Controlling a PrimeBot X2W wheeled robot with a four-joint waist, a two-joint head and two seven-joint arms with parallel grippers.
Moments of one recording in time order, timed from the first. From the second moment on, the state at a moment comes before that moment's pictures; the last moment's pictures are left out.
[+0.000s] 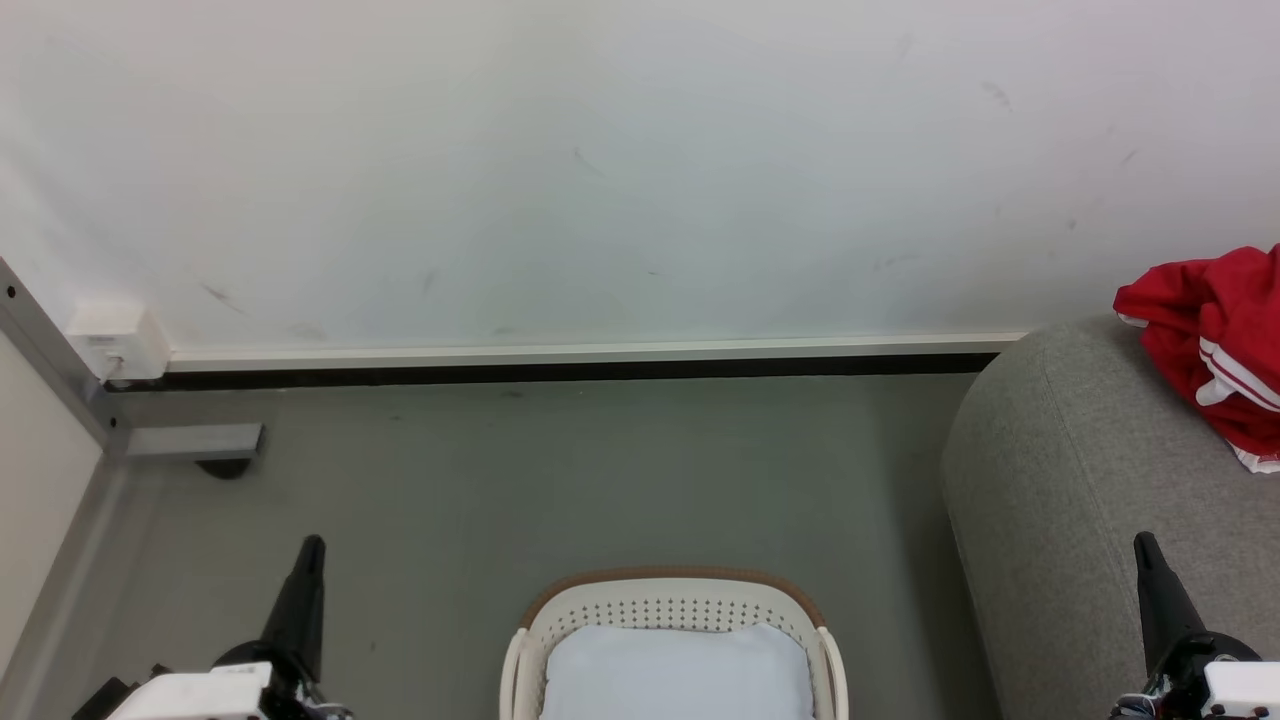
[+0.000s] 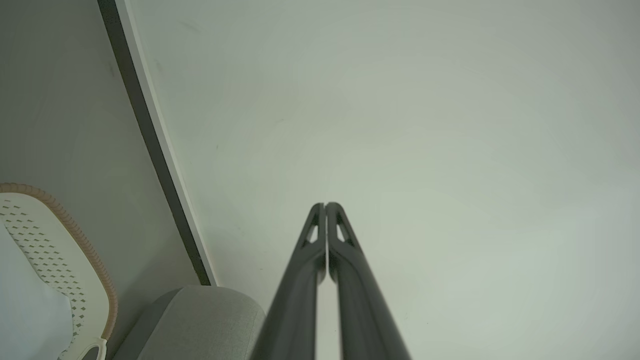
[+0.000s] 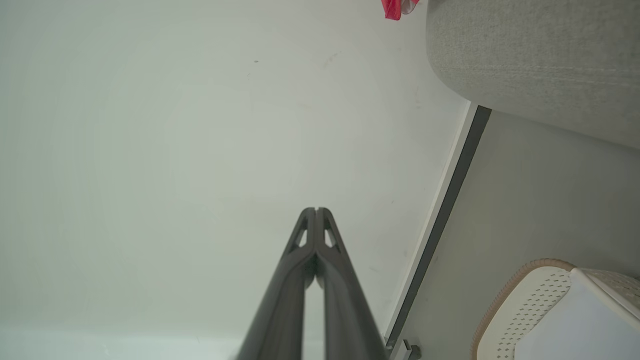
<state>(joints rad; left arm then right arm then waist) -0.11 0.05 0.11 0.25 -1.61 -0.13 0.11 -0.10 -0.05 -0.11 0.25 1.61 0.13 0.11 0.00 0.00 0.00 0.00</state>
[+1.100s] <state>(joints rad) -0.11 0.05 0.11 0.25 -1.61 -0.13 0.11 -0.10 -0.05 -0.11 0.25 1.61 0.13 0.11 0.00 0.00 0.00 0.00</state>
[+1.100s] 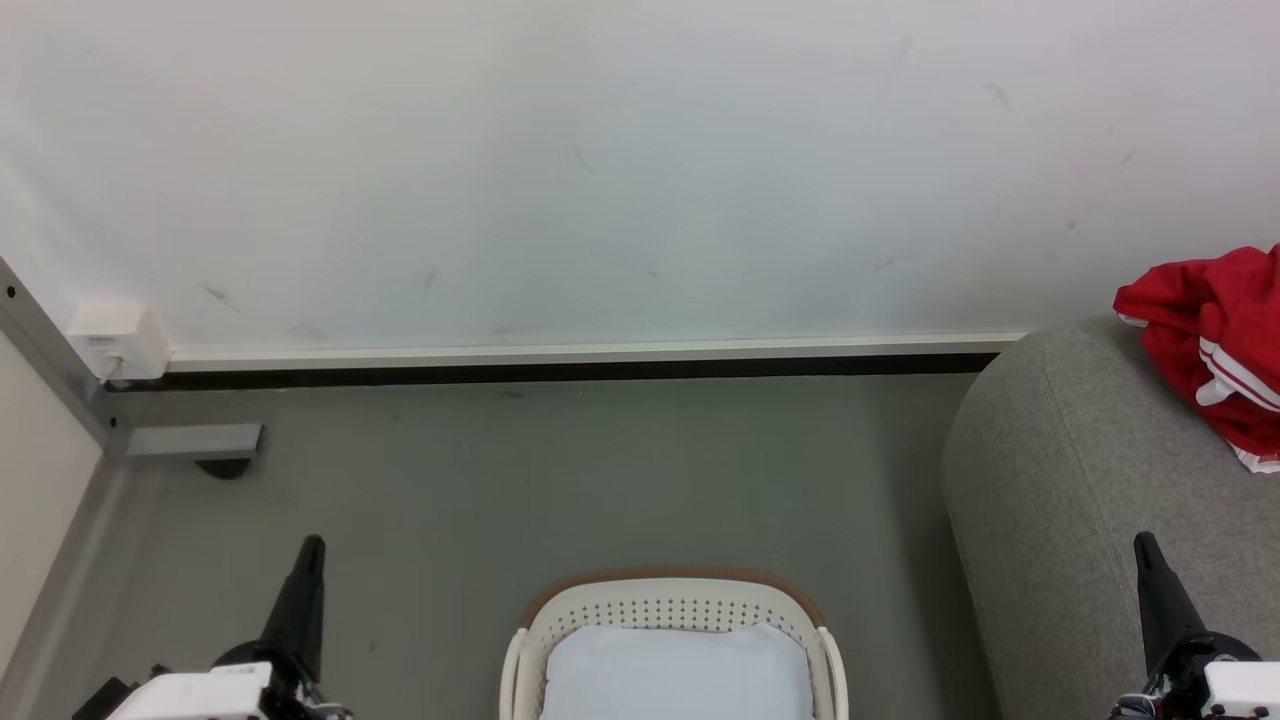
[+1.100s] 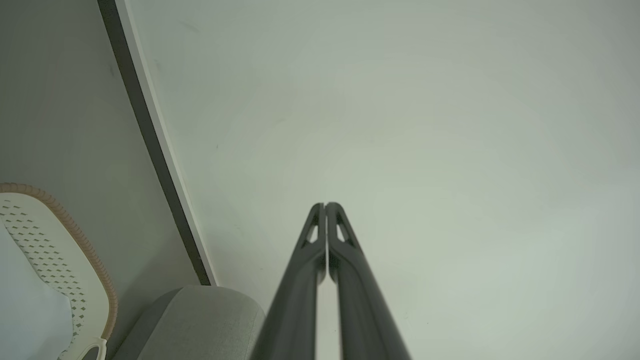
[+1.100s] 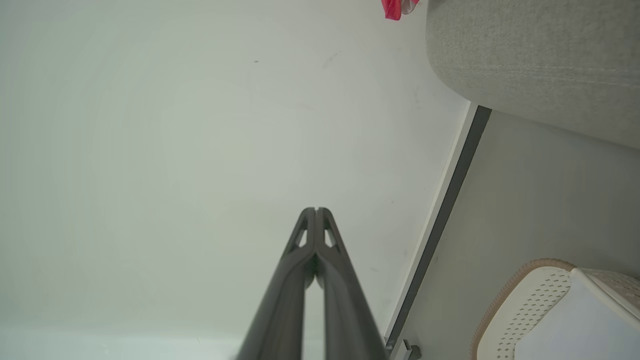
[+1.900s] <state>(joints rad) -0.11 0.05 0.11 0.25 -1.61 -0.13 0.11 -0.10 -0.05 -0.11 0.25 1.61 0.13 0.11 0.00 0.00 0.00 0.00</state>
